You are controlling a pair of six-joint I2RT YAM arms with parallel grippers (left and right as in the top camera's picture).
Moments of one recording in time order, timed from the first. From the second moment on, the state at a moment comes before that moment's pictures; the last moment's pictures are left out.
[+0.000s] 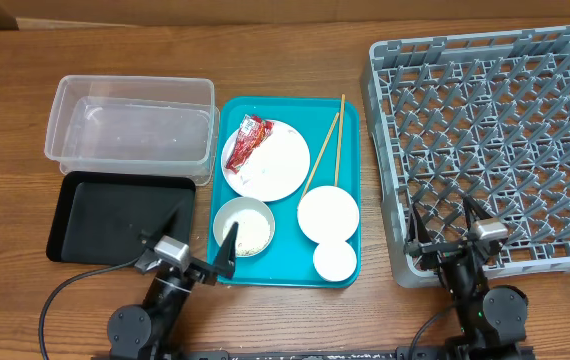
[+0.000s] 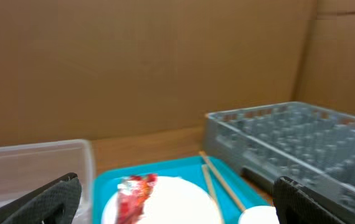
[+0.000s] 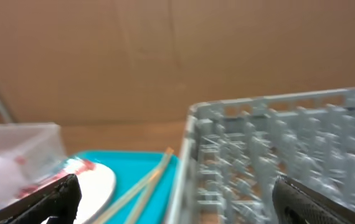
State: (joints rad) left arm -0.16 0.02 0.02 0.14 0.31 -0.13; right arm 0.17 0.01 0.02 0.05 -0.06 0.18
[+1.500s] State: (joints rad) left arm -0.82 1.52 1.12 -0.88 0.16 -0.47; right arm 0.17 0.79 1.13 -1.00 -0.22 0.46
